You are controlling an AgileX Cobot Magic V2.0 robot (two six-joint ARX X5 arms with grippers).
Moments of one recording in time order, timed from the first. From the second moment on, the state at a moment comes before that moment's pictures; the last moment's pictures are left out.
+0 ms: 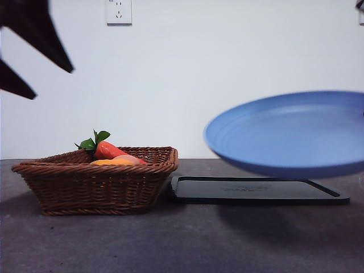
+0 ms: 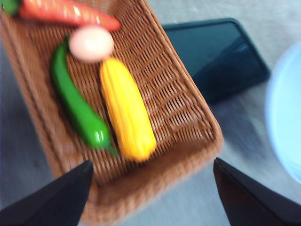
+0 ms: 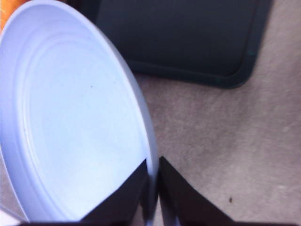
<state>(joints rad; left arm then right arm) -0.29 1.06 0.86 -0.54 0.36 -0.10 0.06 1.02 0.82 -0.82 -0.44 0.05</state>
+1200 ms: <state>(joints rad) -0.46 1.84 1.31 -0.57 0.10 -0.05 0.04 0.96 0.82 -0.82 -0.44 0.05</state>
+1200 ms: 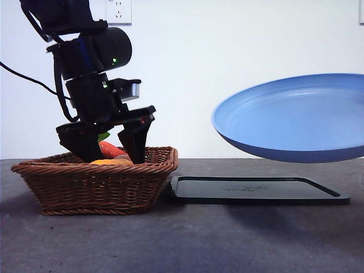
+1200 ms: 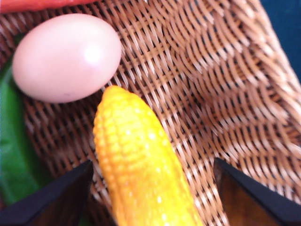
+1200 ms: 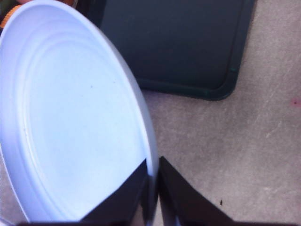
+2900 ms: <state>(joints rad) -0.73 1.74 1.43 -0.48 0.48 -0.05 0.03 1.32 0.82 -0.62 -0.70 0.21</state>
